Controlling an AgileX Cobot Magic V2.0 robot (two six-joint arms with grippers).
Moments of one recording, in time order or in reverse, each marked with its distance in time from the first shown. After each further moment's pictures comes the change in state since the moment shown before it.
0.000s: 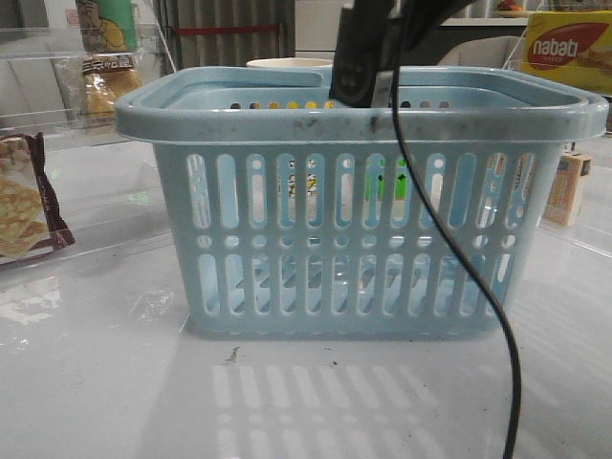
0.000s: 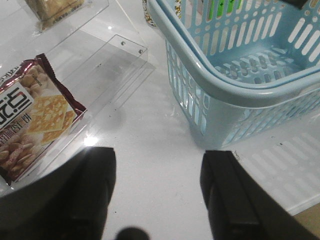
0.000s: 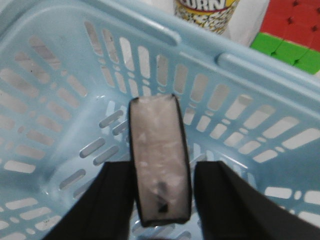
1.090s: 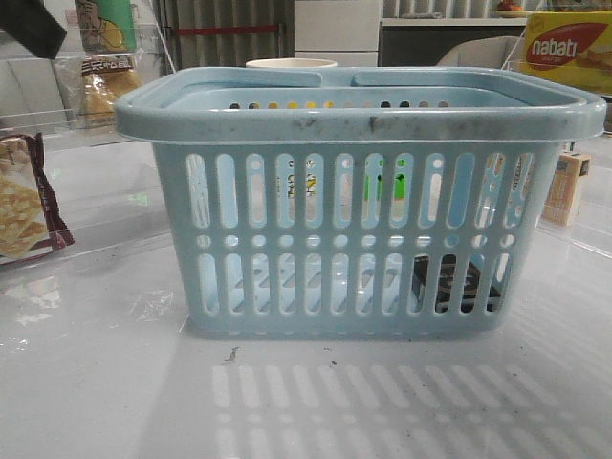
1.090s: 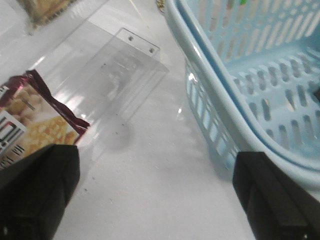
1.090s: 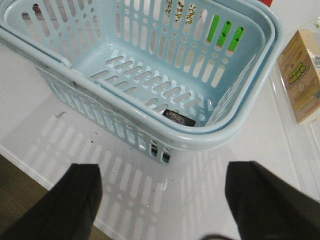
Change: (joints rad) left arm 0.061 0.459 -0.273 0.002 -0.049 0.000; right arm 0.000 -0.882 0.658 -0.040 -0.002 -0.087
